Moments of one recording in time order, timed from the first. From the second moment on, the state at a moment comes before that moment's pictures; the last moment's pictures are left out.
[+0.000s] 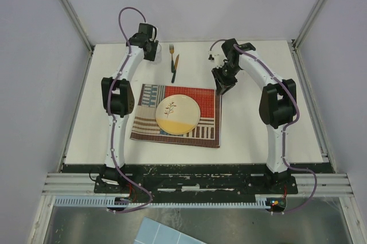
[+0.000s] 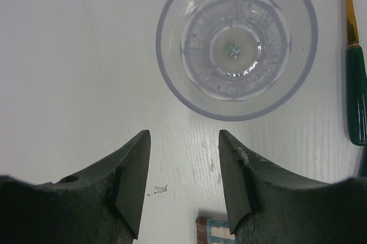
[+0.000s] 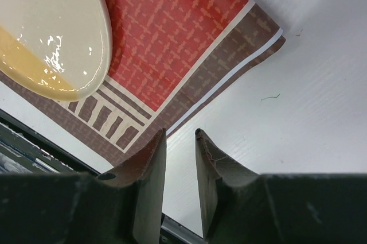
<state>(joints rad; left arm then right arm) -0.19 2.48 2.38 -0.75 -0.23 0.10 0.31 2.15 1.94 -1.16 -0.34 -0.13</state>
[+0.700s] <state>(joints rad) -0.18 2.40 2.37 -0.59 -0.26 0.05 0.31 2.15 1.90 -1.14 -0.37 -0.13</state>
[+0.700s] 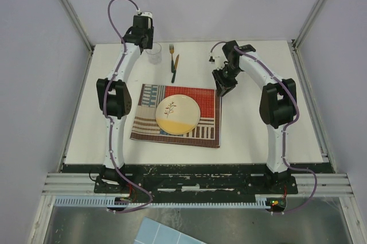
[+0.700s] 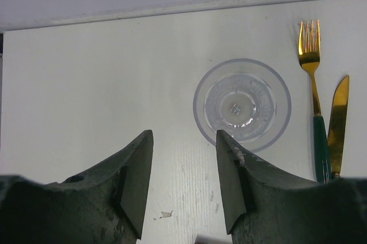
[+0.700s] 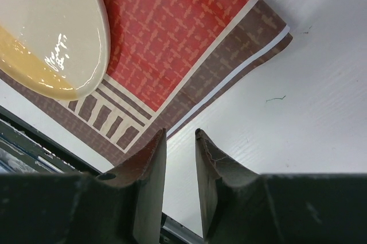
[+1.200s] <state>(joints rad) -0.18 2.53 2.37 -0.57 -0.28 0.01 0.29 2.15 1.90 -1.14 -0.40 -0.13</state>
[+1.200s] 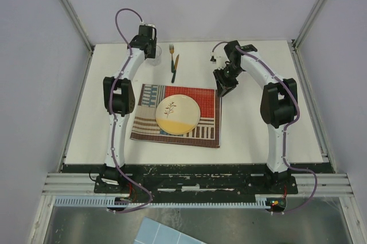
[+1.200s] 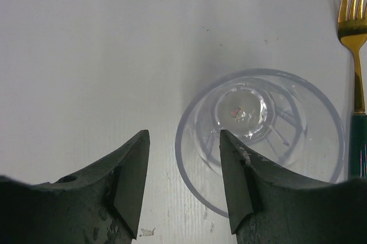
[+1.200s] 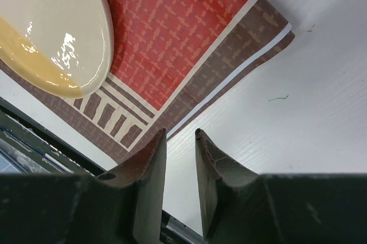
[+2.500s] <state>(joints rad) -0.18 2.38 2.19 -0.60 -0.15 -0.04 0.28 2.15 1.89 -1.14 -0.41 -0.13</state>
